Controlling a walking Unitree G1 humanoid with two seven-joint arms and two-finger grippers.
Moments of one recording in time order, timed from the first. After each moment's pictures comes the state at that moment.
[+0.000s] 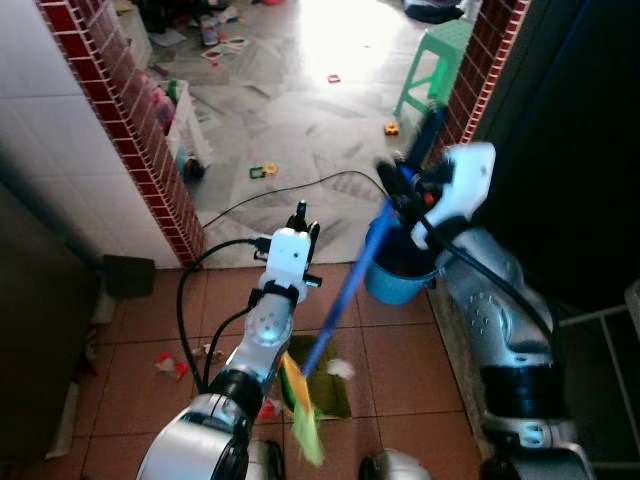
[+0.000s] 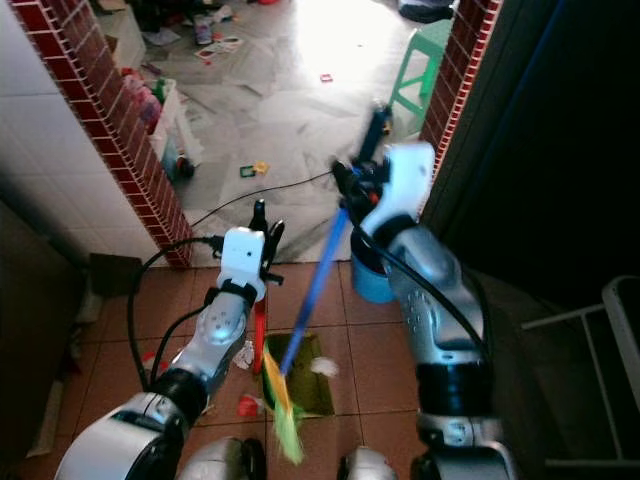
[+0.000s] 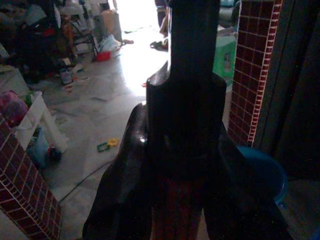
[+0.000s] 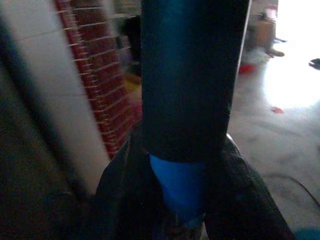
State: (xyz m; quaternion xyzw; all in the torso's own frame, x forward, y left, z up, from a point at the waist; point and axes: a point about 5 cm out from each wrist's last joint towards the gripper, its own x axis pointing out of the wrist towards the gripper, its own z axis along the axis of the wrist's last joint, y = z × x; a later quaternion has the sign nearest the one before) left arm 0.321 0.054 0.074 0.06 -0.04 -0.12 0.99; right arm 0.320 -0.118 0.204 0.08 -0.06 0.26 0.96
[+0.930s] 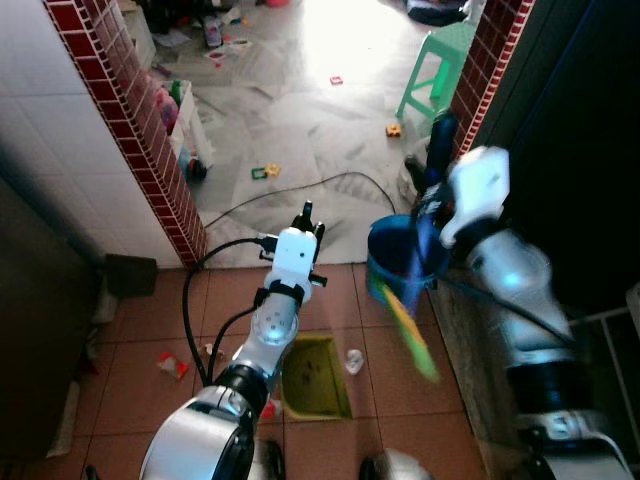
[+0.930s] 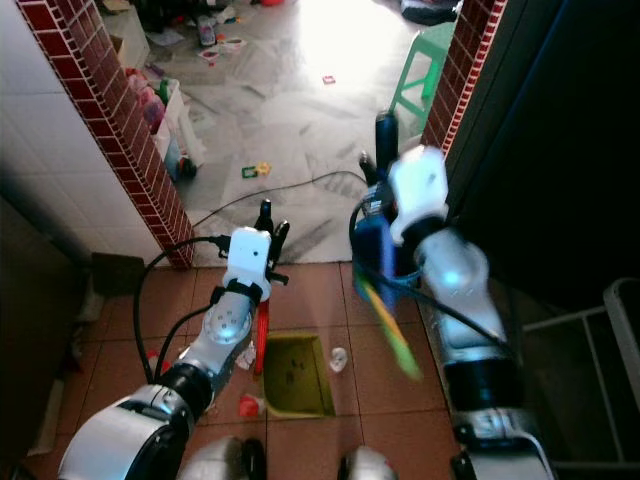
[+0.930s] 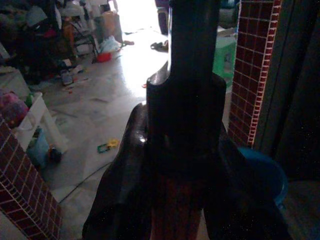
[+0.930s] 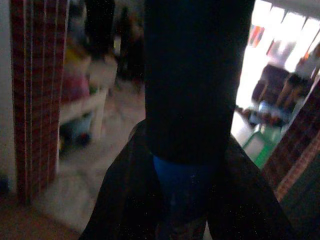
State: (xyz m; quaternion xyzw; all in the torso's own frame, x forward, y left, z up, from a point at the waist) left arm 0.323 0.050 0.076 0.06 -0.04 -0.11 0.99; right arm 0.332 -0.158 0.166 -0.14 -0.11 0.17 0.97
